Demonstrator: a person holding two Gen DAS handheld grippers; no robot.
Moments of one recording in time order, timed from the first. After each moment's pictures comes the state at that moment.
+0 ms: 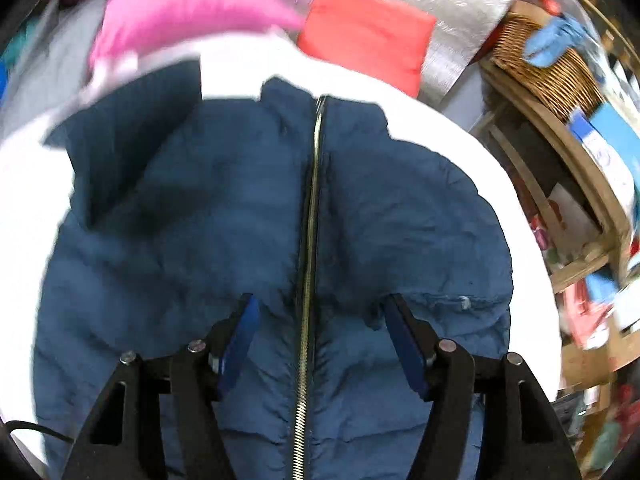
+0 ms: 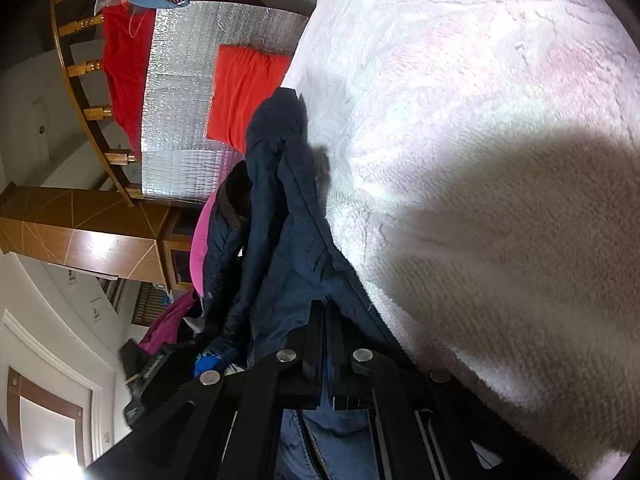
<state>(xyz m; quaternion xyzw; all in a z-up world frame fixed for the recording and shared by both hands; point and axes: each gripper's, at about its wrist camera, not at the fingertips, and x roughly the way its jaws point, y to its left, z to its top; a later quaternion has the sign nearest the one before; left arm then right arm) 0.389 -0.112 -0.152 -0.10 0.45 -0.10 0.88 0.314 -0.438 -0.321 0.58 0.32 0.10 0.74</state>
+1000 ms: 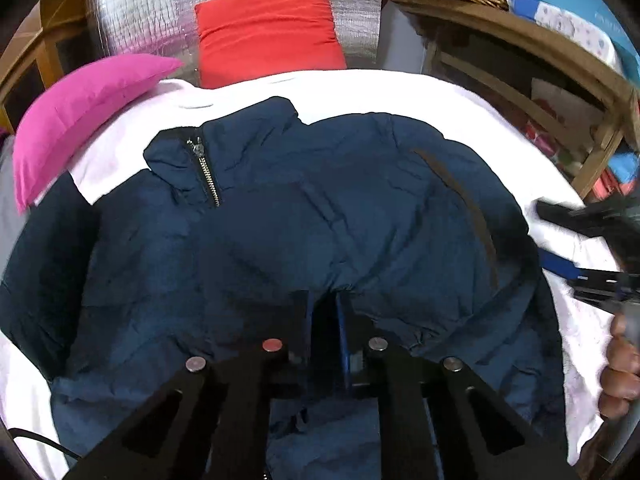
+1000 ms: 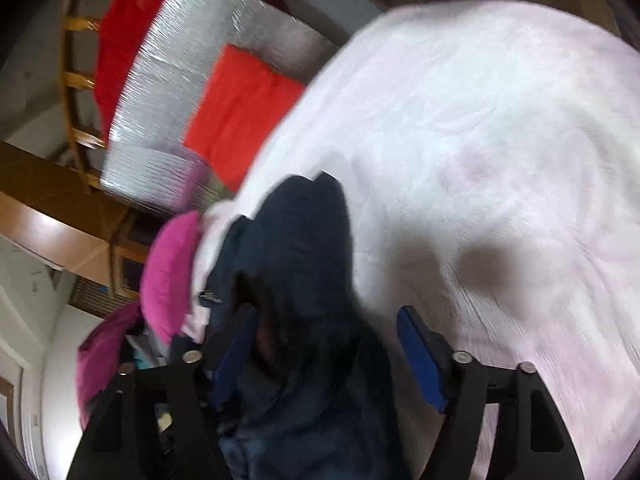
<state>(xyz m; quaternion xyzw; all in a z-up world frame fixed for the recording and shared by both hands) 0.433 -0.219 -0.181 0.08 0.45 -0.17 0.88 0.451 -0.471 -0.245 0.46 0.36 0.03 0.81</state>
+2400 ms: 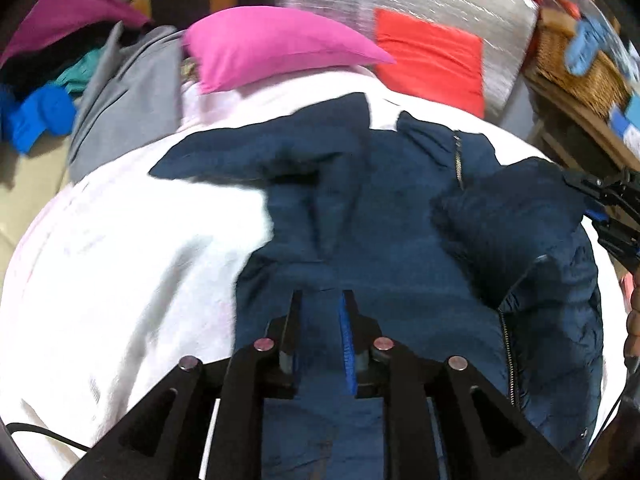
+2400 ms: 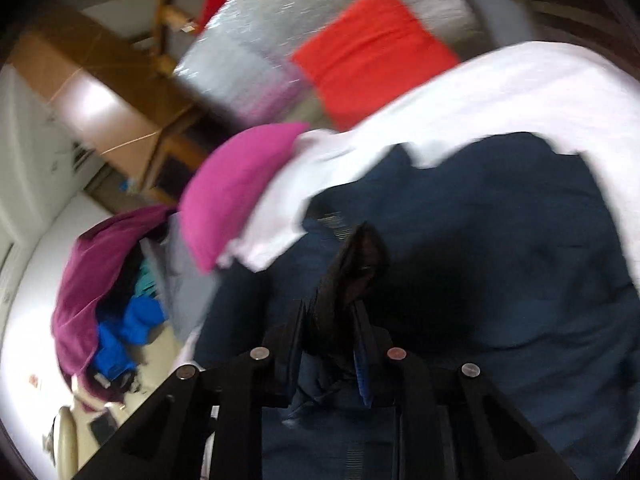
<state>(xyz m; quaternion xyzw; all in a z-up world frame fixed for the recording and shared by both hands) 0.365 0.032 -0.166 -0.05 0.44 -0.02 0.90 0.494 -0.273 -0.160 0.32 0.36 0.17 0.86</state>
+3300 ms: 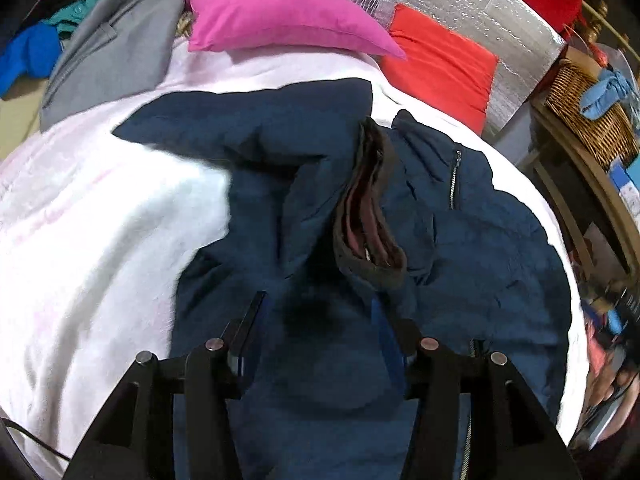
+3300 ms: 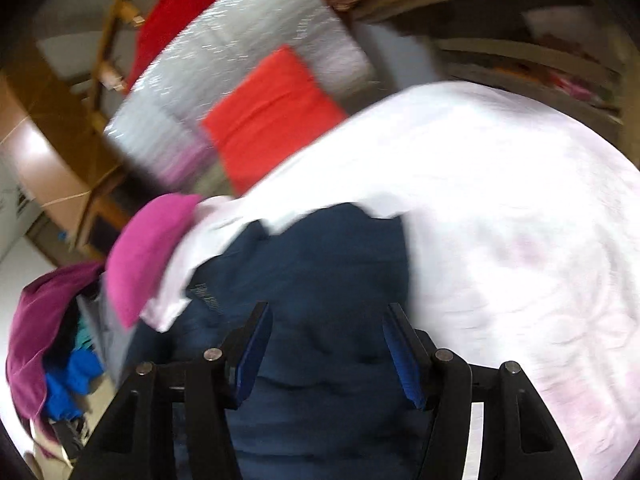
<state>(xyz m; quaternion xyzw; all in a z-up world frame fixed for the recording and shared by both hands) 0.411 0.017 -0.188 -0.15 0.46 -0.04 0.87 0.446 -0.418 -0.182 0.32 0.34 -0.02 0.89</state>
